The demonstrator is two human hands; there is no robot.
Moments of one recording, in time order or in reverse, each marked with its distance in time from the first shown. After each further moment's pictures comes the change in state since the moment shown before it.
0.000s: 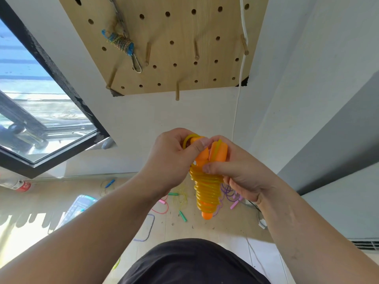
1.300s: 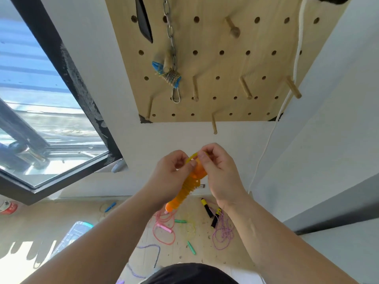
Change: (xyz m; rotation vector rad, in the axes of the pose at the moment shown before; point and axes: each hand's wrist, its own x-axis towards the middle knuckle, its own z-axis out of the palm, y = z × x) left_hand 0.106 -0.103 -0.140 -0.054 -0.042 -0.063; right_hand 0.176 -0.003 0.136 -0.235 0.401 -0.408
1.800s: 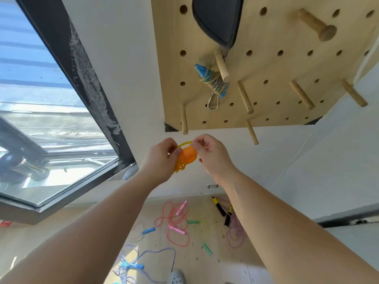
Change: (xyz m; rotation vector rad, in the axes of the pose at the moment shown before) left_hand 0.151 -0.094 -0.138 0.323 0.023 0.038; right_hand 0.148 0.057 0.140 -0.251 -0.021 0.182
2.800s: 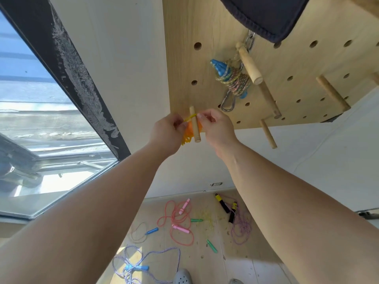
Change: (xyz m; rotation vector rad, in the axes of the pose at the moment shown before) left_hand 0.109 -0.008 -0.011 -0.075 0.024 0.020; right_hand 0.105 -0.016 0.022 0.014 0.204 0.013
